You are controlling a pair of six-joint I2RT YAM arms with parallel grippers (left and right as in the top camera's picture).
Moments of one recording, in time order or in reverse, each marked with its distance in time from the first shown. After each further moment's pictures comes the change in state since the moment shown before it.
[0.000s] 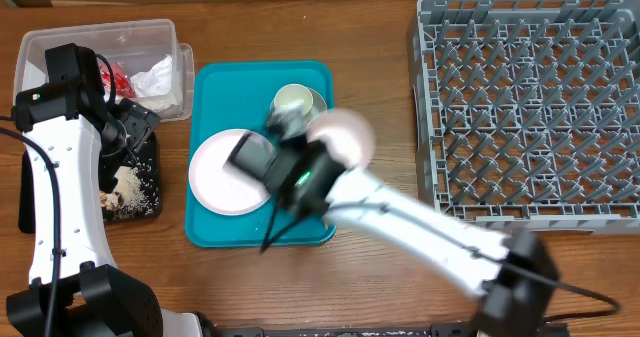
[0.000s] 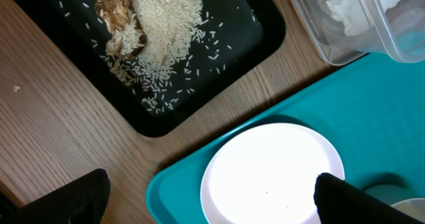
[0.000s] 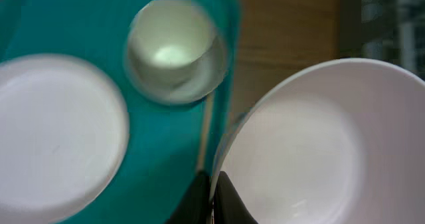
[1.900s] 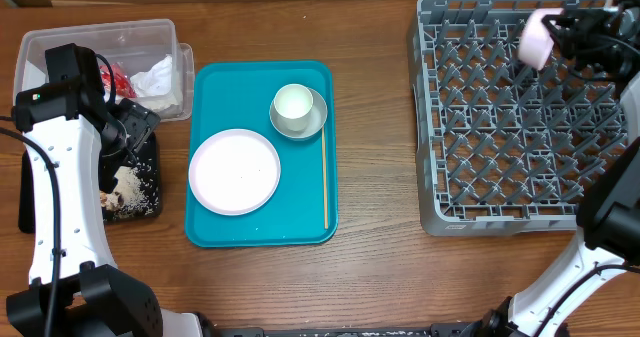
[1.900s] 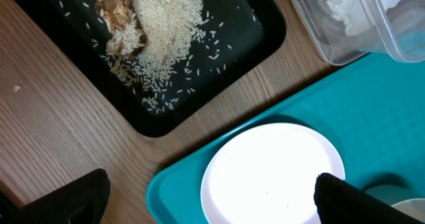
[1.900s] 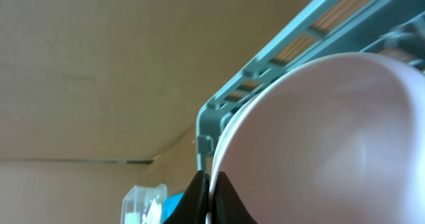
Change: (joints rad) left arm 0.000 0.000 -0.001 0.000 0.000 0.000; right arm -1.463 0.289 0.027 0.792 -1.547 -0.056
